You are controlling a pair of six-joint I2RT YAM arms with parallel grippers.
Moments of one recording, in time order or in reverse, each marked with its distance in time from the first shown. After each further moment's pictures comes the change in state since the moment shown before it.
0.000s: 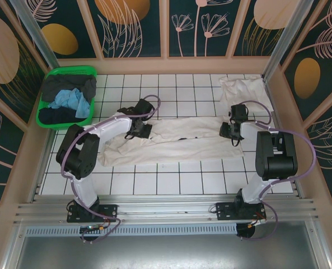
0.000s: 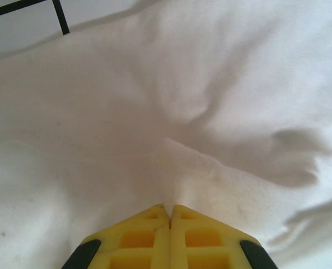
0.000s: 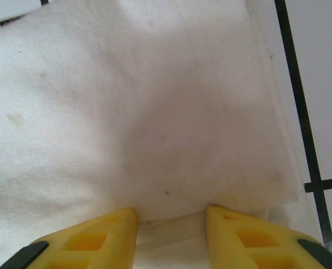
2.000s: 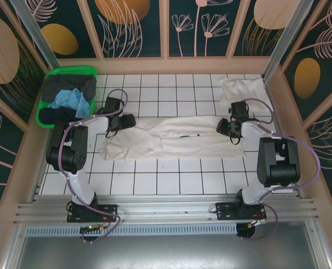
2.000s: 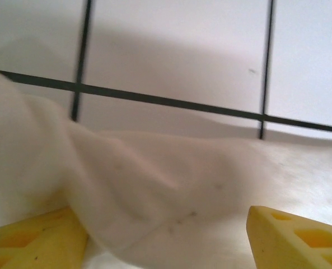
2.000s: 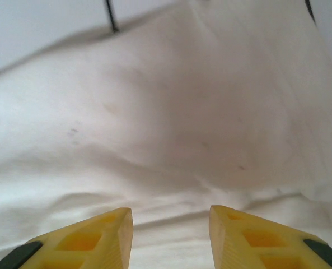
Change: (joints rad) left arm 0.337 0.012 -0.198 0.444 0.209 -0.155; right arm 0.031 -0.072 0.042 -0.060 -0.068 0.106
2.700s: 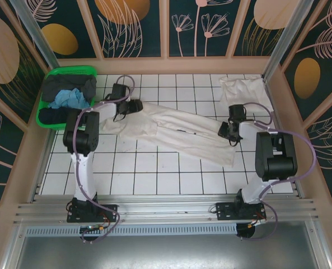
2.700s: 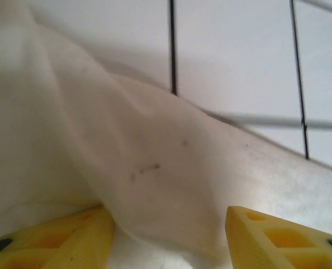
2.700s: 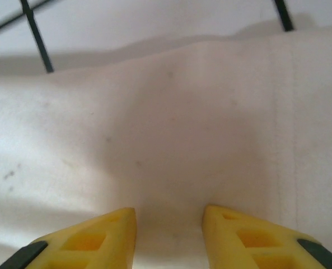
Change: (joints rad) left arm 0.016 0.382 0.476 0.047 0.127 0.029; right arm 0.009 0.041 -0.059 -0.007 0.070 0.100
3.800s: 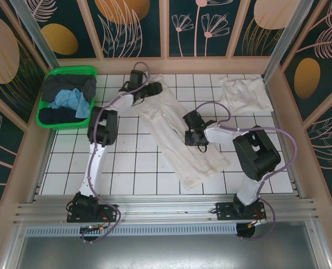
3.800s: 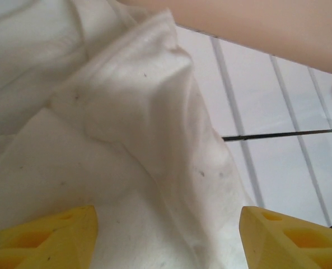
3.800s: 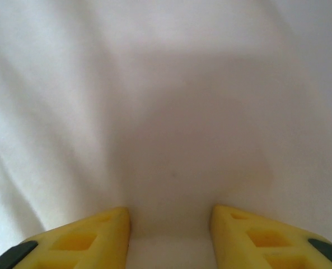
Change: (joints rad) left arm -0.113 0.436 0.678 0.014 0.111 -0.110; right arm 0.529 0.107 0.130 -0.082 0.155 0.091
